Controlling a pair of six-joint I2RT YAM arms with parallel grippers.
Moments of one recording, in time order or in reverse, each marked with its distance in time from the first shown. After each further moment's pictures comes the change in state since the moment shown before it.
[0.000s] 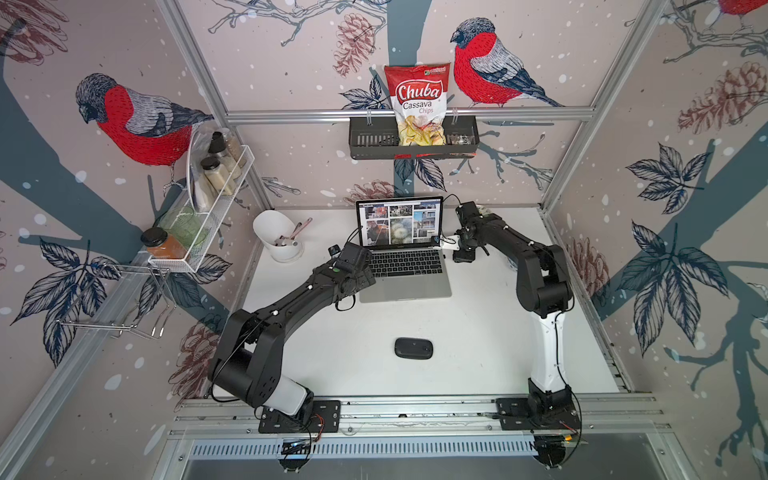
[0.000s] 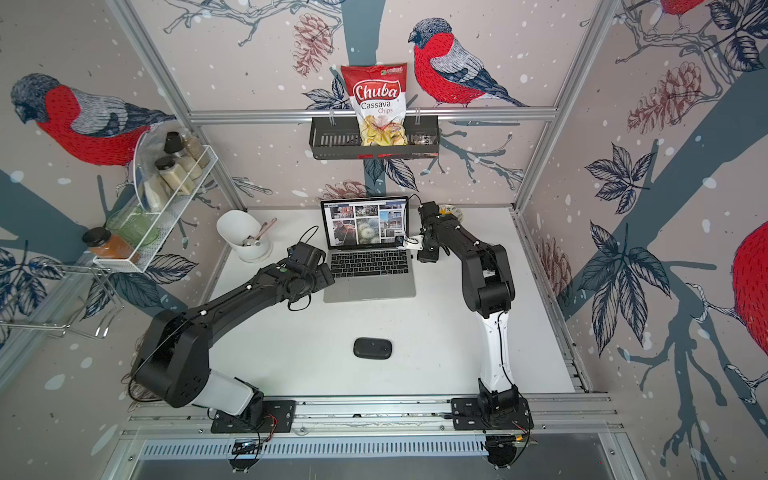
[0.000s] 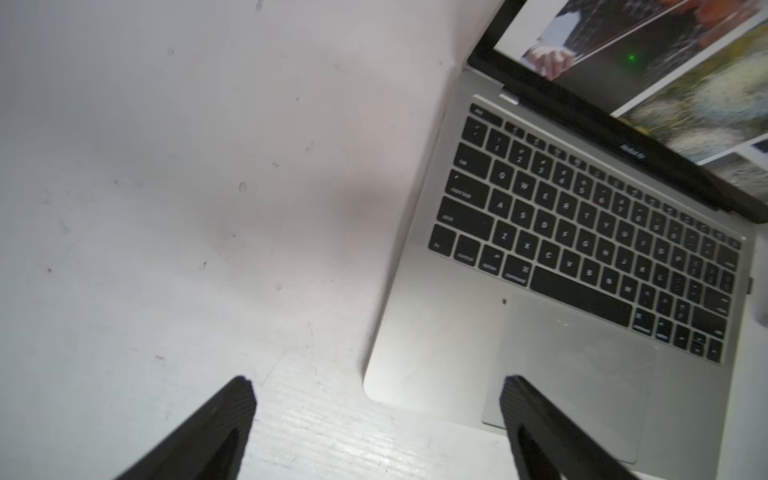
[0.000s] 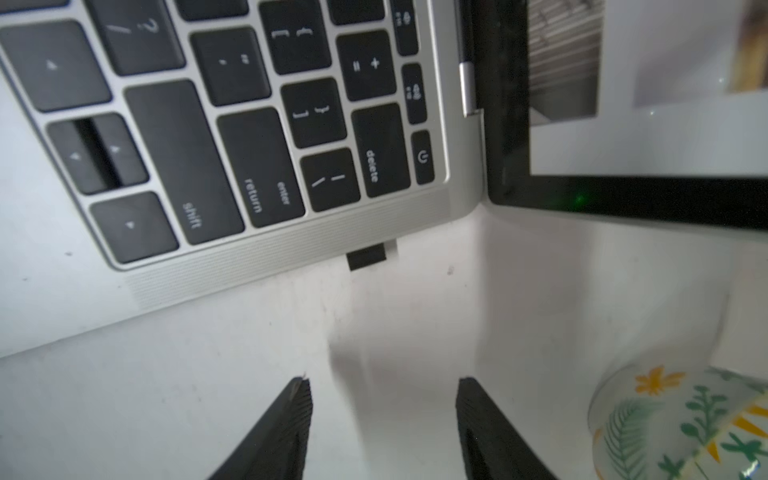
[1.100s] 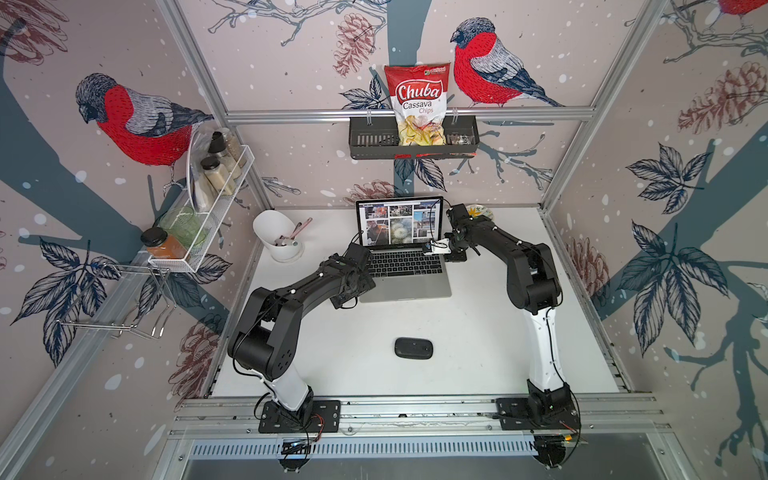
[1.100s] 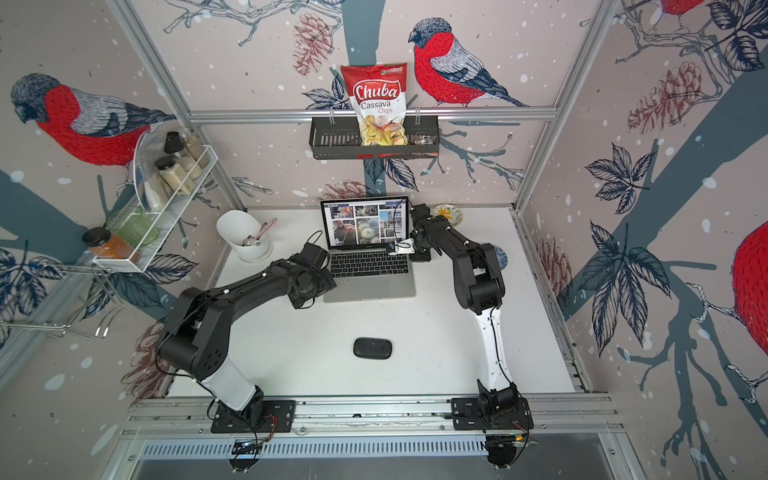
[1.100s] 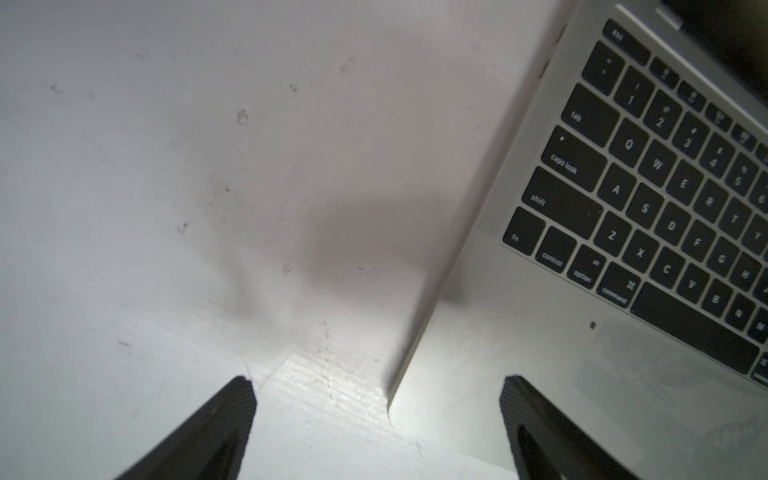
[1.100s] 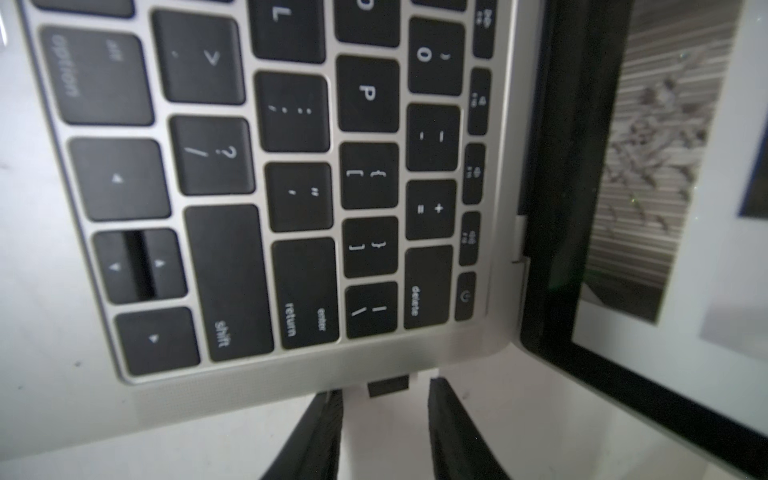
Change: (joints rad) left arm 0.027 0.156 0.048 -0.048 0.064 -0.082; right arm 0.045 0.089 0.037 0.007 -0.070 -0.132
